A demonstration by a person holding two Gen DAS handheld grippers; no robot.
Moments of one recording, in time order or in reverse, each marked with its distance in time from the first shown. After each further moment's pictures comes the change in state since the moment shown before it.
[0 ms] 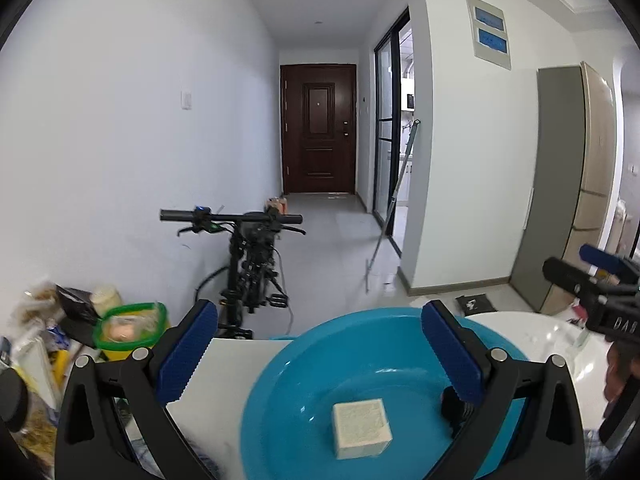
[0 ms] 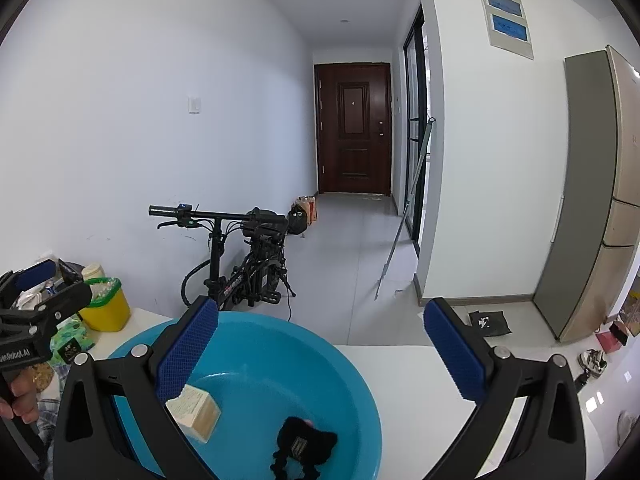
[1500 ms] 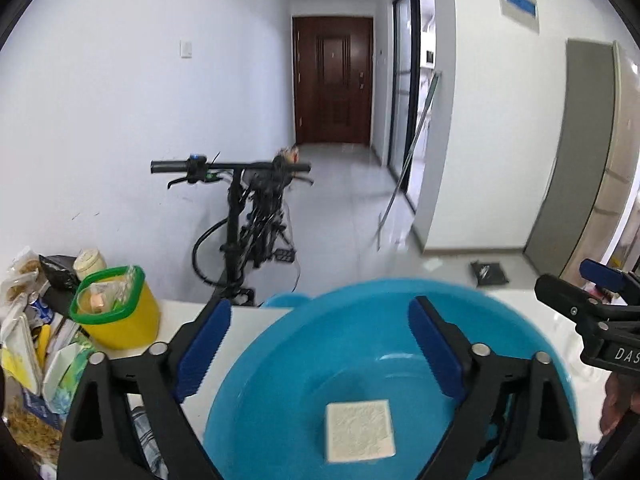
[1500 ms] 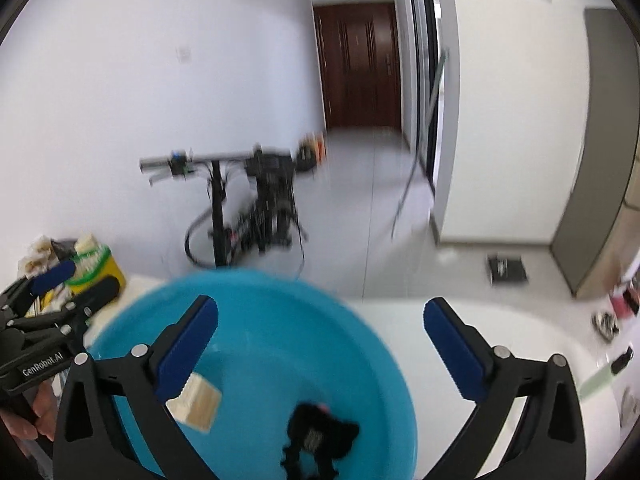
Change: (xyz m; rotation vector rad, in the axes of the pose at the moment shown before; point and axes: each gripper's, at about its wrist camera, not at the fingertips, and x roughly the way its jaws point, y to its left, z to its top) left arm 0.089 -0.014 -0.004 -0.046 0.175 0.024; right arm 0.079 -0.007 -0.009 0.046 0.208 0.049
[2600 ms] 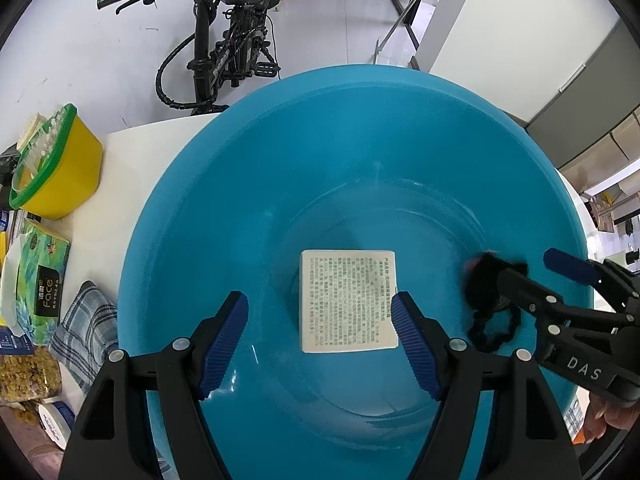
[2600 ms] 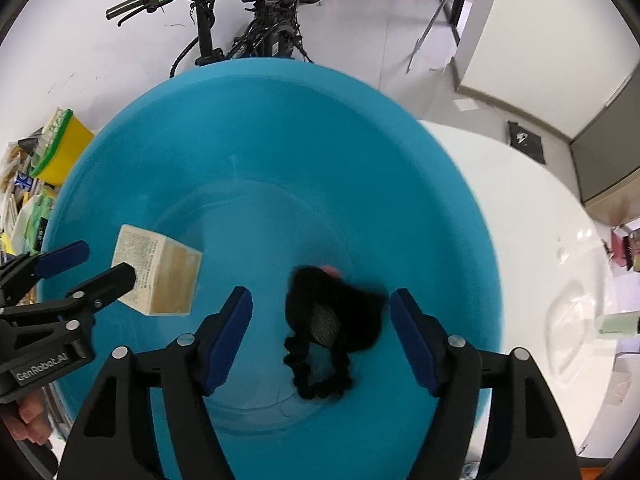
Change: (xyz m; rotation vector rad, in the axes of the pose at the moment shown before) left arm 0.093 -0.008 -0.055 -0.042 0.727 -0.033; right arm 0.077 -0.004 -0.059 -0.034 0.714 0.008
